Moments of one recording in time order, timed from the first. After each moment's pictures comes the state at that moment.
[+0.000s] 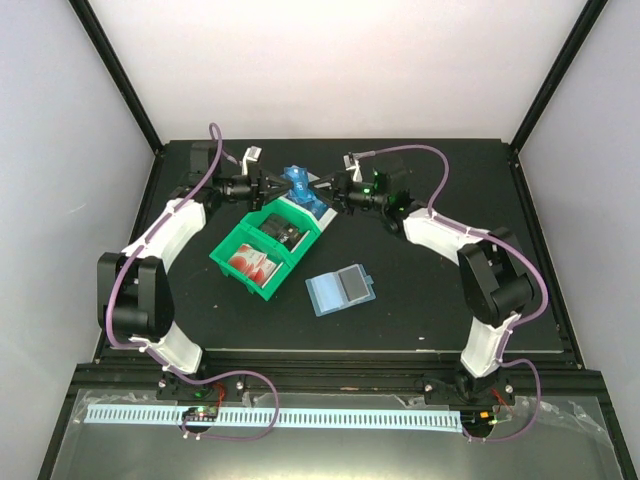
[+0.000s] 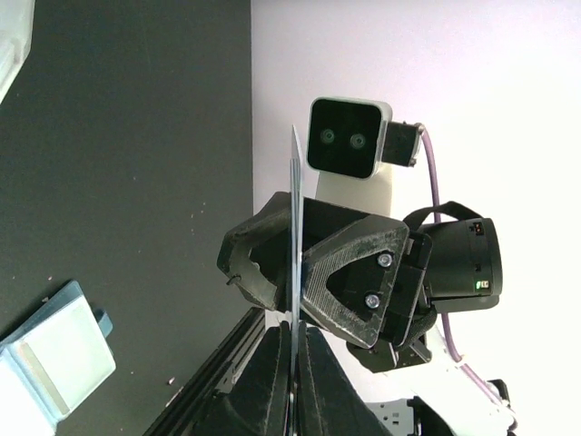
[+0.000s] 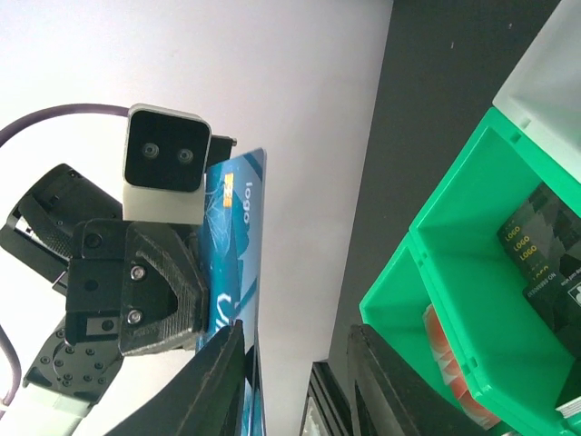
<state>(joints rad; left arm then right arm) -0.11 1.61 1.21 -0.13 1.13 -1.01 0.51 1.83 1.22 0.40 -0.76 1.20</state>
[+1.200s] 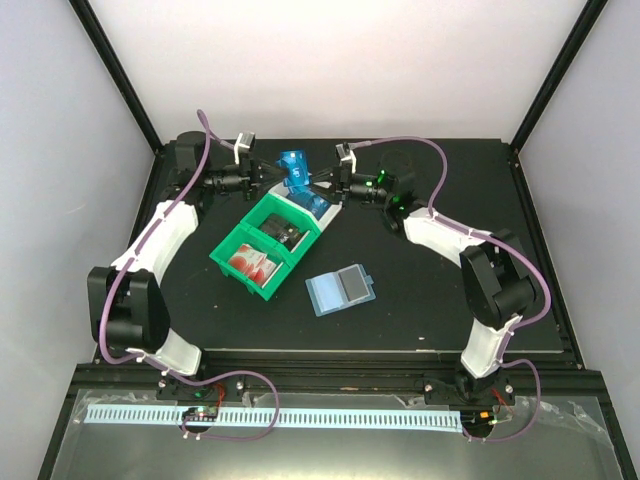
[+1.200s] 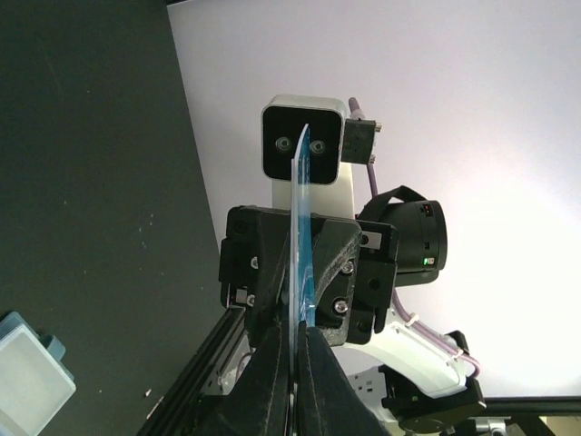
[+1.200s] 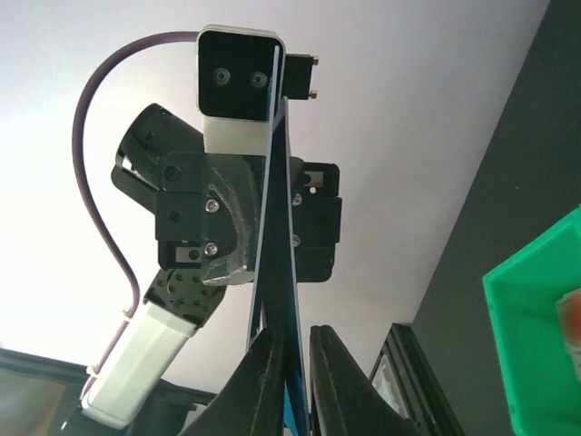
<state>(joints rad) -0.10 1.54 1.22 -0.01 1.22 -1.06 0.52 1.80 1.22 0.67 -0.94 1.37</state>
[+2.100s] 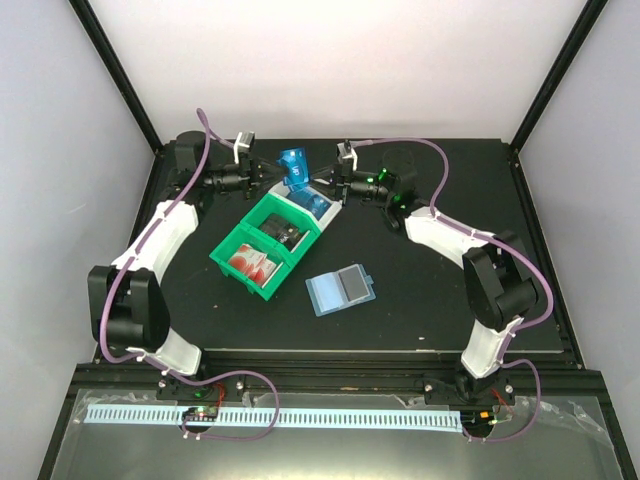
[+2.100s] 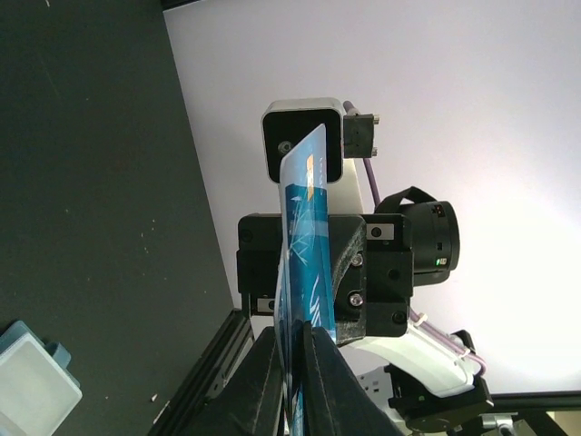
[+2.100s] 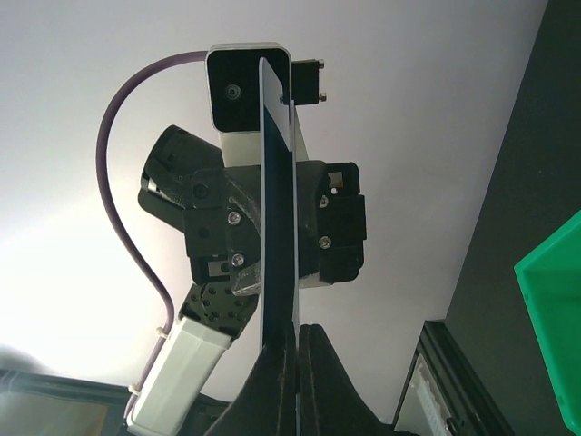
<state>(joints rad) -0.09 1.54 1.22 0.01 1.22 -1.04 0.51 1.79 1.23 0.68 -0.93 1.50</state>
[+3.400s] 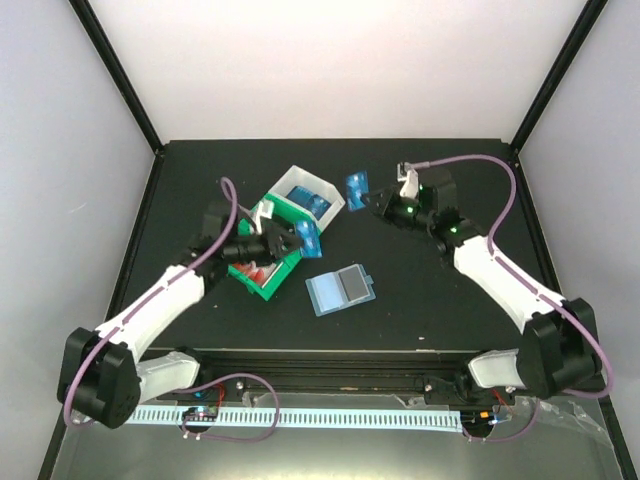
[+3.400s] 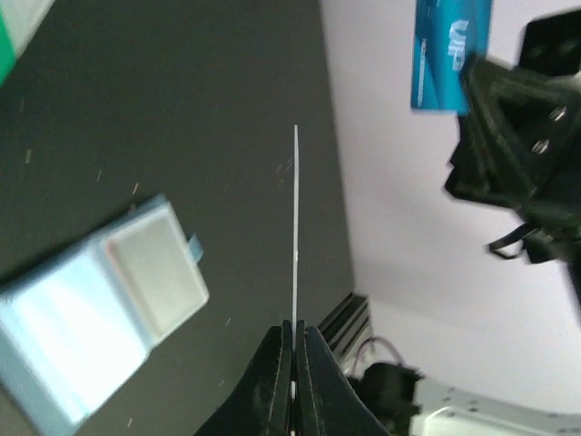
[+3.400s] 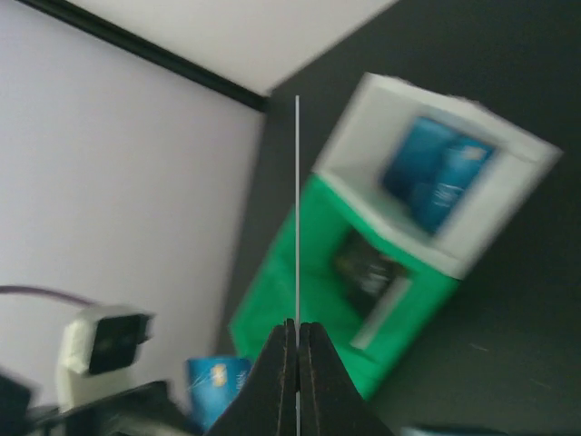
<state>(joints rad) -0.28 1.18 0.79 -0.12 0.81 -0.89 0.41 1.39 1.02 0.04 -0.53 0.94</state>
